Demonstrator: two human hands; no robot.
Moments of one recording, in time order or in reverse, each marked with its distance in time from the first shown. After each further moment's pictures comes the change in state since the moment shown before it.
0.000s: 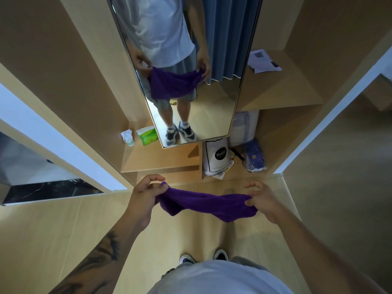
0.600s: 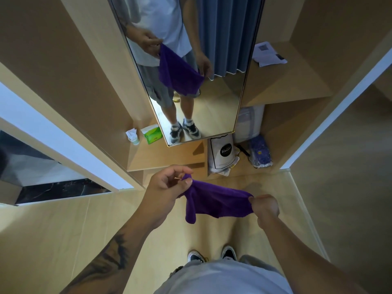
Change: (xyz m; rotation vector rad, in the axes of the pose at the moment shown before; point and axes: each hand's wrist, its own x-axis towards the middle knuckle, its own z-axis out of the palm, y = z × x) left_hand -0.026 0.028 0.028 0.112 -0.252 0.246; right_hand 0.009 0.022 0.051 -0.049 0.416 0.293
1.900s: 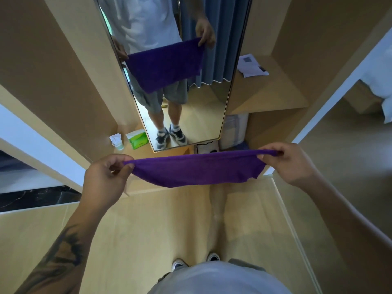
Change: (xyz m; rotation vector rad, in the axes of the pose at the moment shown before) left_hand 0.020 0.034 -0.068 0.663 0.421 0.151; right_hand -0.062 -0.114 -0.170 -0.142 -0.106 -0.881
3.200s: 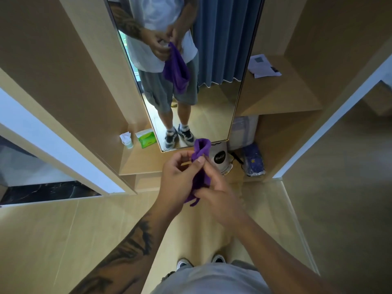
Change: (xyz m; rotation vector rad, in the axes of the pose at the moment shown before) left_hand -0.031 0.075 0.103 -0.758 -0.204 -0.188; right_hand -0.047 -0.081 0.141 0.764 -0.280 -0.120
